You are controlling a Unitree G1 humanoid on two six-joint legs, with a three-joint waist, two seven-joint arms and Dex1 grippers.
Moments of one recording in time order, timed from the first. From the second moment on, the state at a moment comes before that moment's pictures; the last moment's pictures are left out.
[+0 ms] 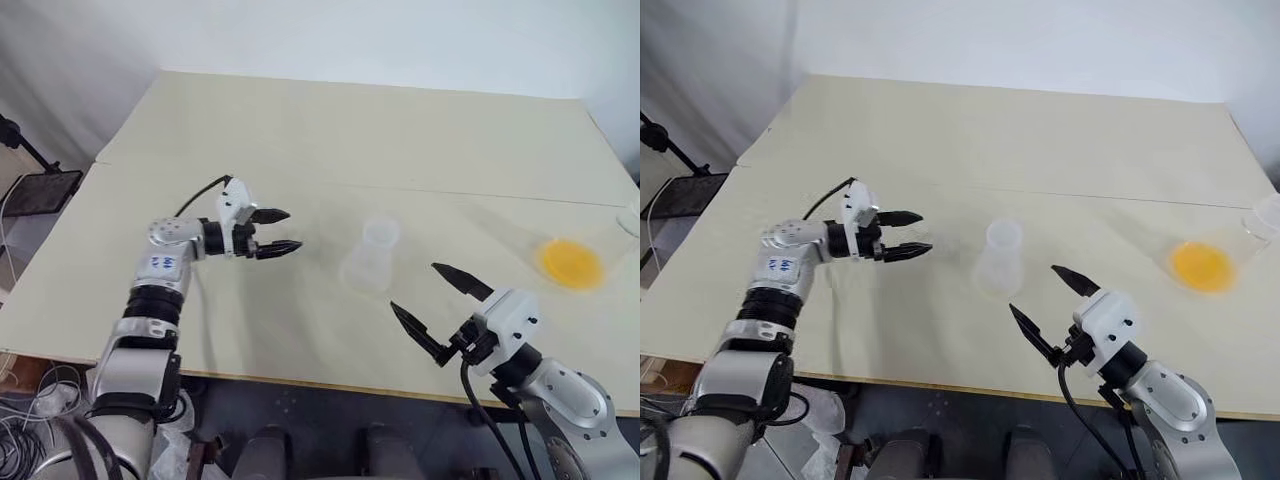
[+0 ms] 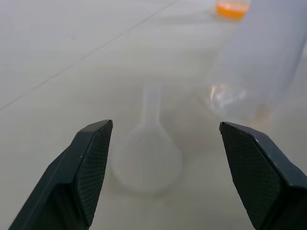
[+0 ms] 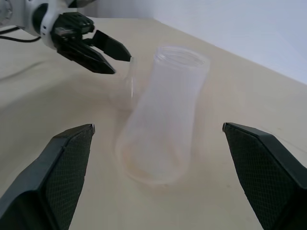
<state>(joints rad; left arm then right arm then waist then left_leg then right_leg) -0.89 0.40 0.02 0.76 -0.17 0.03 -1.13 0.24 -0.47 -0.12 -0.73 0.32 0.22 0.55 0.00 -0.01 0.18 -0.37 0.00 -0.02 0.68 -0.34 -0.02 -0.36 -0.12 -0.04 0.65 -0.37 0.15</state>
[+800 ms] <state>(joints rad) -0.96 0.39 0.02 0.91 -0.15 -0.08 -1.07 0.21 -0.47 -0.11 -0.73 0.31 0.22 0.53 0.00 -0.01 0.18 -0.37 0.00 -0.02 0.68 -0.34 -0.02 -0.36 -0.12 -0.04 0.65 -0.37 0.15</state>
